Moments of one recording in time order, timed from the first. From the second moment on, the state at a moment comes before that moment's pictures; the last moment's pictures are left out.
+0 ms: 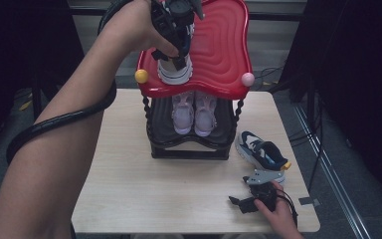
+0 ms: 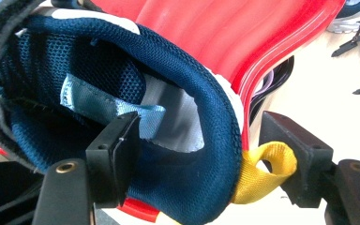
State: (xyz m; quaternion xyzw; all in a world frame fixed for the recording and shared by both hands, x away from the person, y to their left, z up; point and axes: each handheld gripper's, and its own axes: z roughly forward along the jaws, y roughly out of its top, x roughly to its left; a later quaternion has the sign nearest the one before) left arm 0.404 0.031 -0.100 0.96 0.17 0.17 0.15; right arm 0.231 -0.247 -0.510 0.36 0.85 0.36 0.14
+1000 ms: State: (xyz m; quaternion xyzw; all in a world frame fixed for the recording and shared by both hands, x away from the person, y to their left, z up) left arm 0.387 0.082 -0.089 0.95 0.25 0.13 0.16; right arm 0.232 -0.246 -0.510 0.36 0.85 0.36 0.14
